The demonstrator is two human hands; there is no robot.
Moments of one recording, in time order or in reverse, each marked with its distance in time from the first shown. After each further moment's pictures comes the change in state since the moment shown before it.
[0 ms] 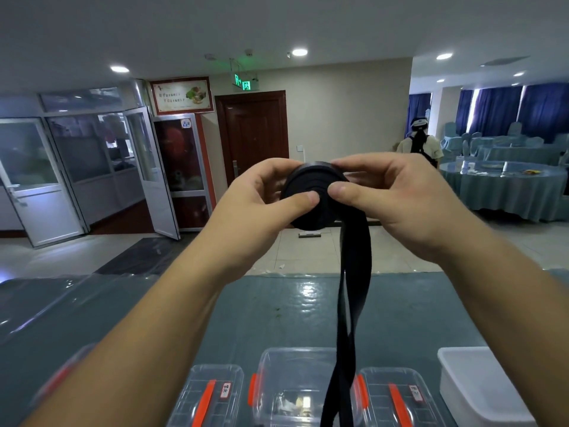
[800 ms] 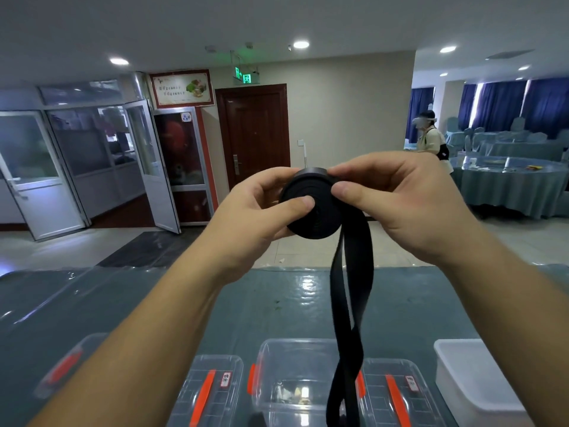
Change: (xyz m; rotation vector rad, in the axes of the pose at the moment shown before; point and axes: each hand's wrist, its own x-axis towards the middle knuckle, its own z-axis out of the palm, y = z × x) left_hand -0.011 -0.009 0.001 -0.127 -0.041 -0.087; right_hand -0.011 0.011 0.001 0.000 0.081 -0.064
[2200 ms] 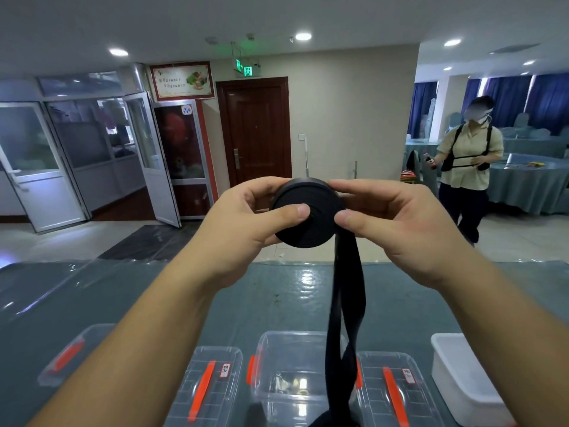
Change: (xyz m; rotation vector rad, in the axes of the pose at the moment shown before) left_hand -0.014 -0.004 -0.004 0.017 0.050 -0.053; right_hand -0.025 0.021 -0.001 0.063 -0.081 0.133
